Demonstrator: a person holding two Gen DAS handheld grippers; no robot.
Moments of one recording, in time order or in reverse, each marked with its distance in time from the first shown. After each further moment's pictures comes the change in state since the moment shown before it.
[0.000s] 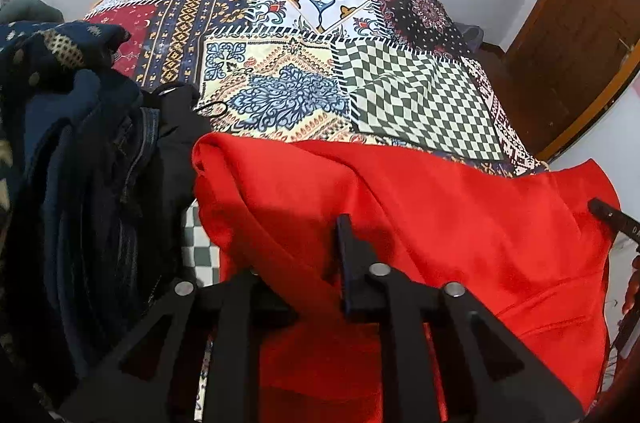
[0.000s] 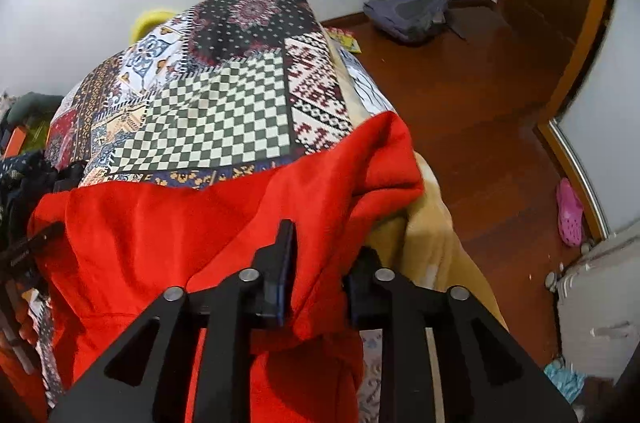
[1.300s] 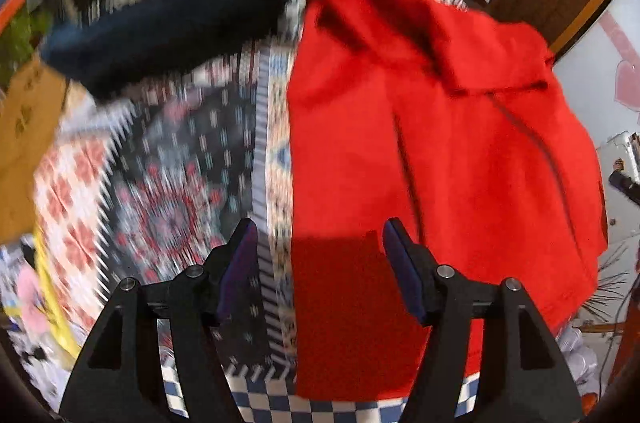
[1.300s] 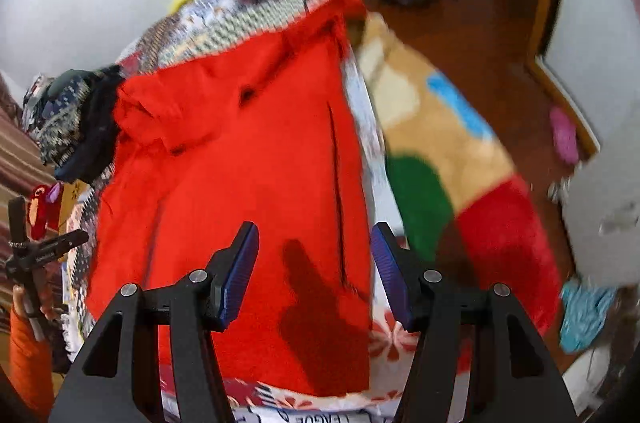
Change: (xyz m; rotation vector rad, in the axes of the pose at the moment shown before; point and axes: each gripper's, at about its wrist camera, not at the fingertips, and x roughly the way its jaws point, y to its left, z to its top) left arm -0.138 0.063 -0.232 0.015 0.176 -0.051; right arm -0.122 -0.022 -0.203 0.016 0.054 0.092
